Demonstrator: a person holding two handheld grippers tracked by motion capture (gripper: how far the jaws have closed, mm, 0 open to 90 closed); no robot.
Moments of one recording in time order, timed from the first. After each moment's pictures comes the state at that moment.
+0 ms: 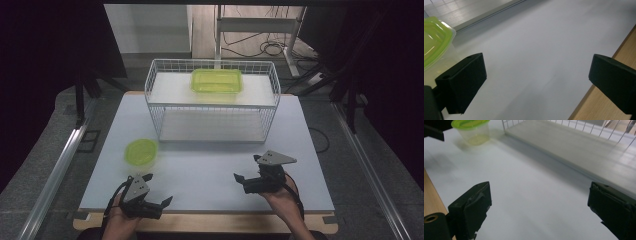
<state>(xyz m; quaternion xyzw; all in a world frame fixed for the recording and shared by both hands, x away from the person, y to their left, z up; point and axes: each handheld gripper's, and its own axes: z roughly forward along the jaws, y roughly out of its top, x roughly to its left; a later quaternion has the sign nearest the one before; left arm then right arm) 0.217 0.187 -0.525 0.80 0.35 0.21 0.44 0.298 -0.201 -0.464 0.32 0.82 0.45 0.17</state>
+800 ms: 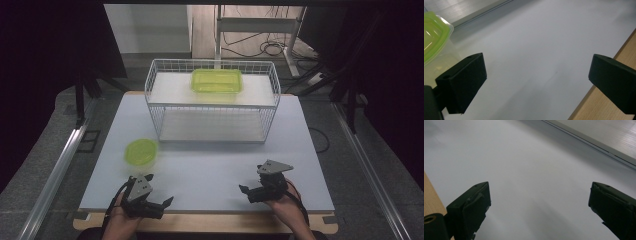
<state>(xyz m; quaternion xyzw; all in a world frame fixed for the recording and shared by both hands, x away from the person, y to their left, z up) 0.219 0.182 -0.523 0.81 0.36 0.21 0.41 0.296 -0.217 -0.498 0.31 0.85 0.39 0.16</state>
